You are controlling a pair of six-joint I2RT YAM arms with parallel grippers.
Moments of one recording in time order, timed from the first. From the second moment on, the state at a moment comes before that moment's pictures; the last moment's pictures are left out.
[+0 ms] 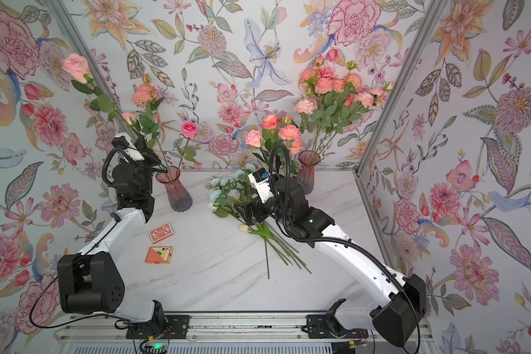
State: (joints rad) left arm 0.04 1.51 1.14 0.73 -0.14 -0.12; right arm 0.73 1.33 1.26 -0.29 -0.24 0.13
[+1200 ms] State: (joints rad) left arm 0.04 1.61 1.03 0.71 -0.08 -0.14; right arm 0.77 1.48 1.36 -0.32 -0.31 0.12
